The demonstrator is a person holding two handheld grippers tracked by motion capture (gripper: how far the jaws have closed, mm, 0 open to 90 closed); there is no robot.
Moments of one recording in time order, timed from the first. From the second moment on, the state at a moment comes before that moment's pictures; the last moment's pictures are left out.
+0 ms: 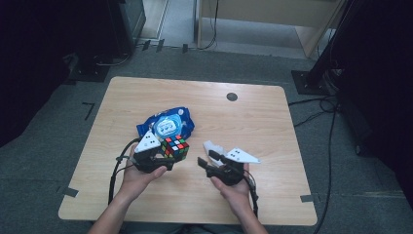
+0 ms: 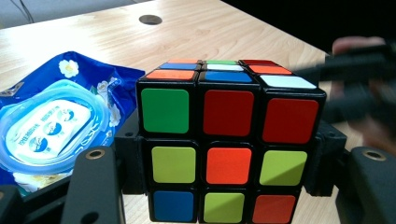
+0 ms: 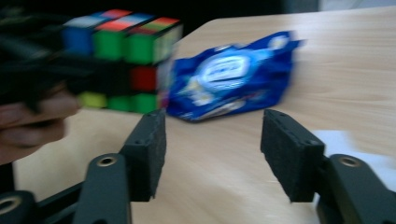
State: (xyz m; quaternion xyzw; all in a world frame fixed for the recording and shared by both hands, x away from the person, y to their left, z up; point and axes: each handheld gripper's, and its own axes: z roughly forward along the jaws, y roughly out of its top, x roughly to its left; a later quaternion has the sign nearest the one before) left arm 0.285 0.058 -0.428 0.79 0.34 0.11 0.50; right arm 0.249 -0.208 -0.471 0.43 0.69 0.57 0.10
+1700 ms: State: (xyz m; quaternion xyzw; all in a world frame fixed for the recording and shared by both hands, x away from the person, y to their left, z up) left arm 0.280 0.034 -0.431 0.83 0.33 0.05 0.45; right arm 0.227 -0.154 -0.484 0.26 0.78 0.50 0.27
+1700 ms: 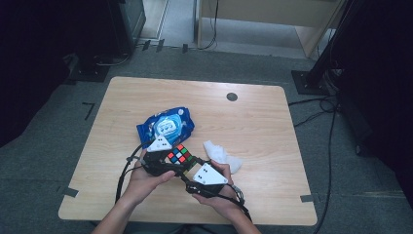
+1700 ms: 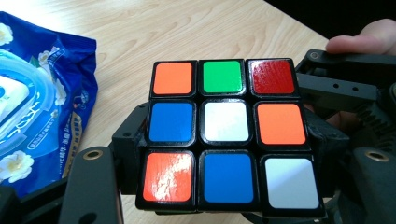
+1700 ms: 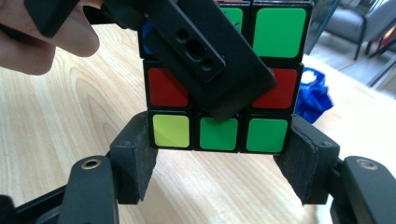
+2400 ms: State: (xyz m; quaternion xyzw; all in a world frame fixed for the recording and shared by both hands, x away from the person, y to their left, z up) left arm 0.277 0.037 -0.428 0.81 0.31 0.06 0.49; right arm 0.247 -0.187 -0.485 0.45 0.68 0.57 0.09
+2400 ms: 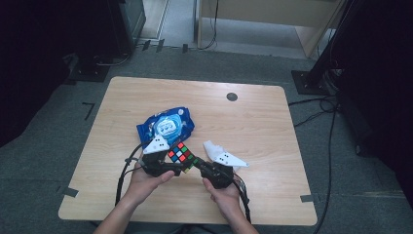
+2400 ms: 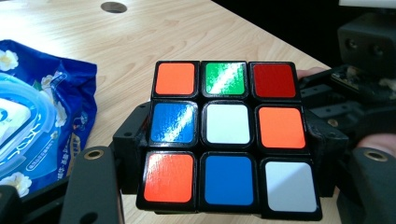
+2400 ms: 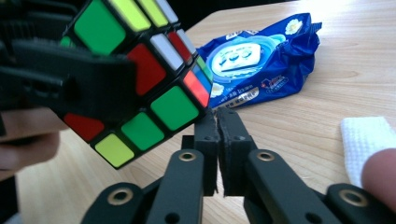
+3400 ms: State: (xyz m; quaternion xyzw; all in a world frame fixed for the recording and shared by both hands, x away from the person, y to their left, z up) left arm 0.278 0.038 -0.436 0.82 0.29 0.08 0.48; right arm 0.249 -0.221 -0.460 0.41 0.71 0.52 0.23
